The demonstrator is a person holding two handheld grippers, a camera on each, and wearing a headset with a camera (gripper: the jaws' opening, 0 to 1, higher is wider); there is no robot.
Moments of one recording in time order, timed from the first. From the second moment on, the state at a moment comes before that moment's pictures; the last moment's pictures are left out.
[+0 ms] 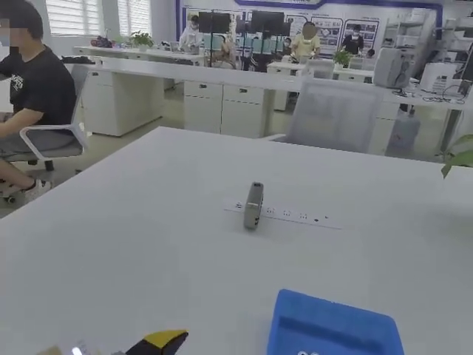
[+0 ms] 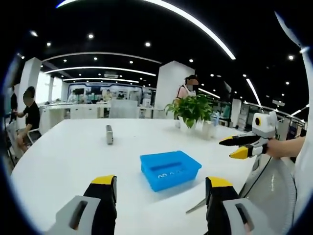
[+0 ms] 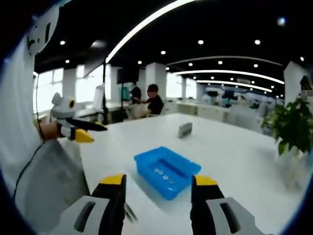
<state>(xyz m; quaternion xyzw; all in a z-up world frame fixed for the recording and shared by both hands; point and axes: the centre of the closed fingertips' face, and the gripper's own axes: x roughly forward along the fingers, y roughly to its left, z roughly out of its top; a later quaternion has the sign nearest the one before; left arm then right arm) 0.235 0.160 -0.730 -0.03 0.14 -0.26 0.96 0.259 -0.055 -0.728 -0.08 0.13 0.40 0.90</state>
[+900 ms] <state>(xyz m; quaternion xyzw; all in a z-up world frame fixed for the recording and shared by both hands) 0.246 0.168 -0.722 -0.04 0.08 -0.17 0.98 0.281 -0.139 -0.702 -0.04 0.07 0.21 0.97</state>
